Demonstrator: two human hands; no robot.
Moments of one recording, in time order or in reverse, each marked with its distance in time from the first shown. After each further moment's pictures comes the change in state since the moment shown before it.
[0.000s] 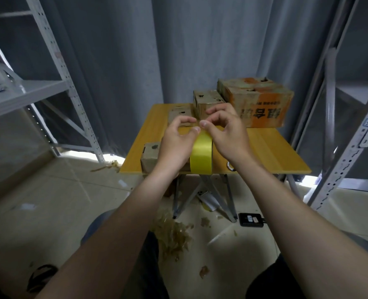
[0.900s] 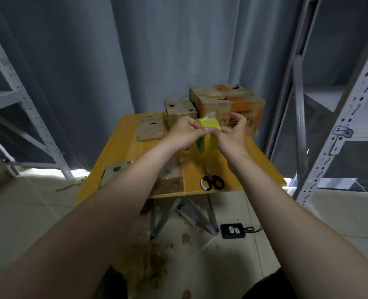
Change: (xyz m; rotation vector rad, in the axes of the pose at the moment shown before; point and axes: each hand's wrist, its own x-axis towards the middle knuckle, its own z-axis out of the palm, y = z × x) left_hand 0.097 0.023 0.097 0.249 -0.410 -0.028; right_hand 0.046 0.078 -0.049 0.180 0.223 0.622
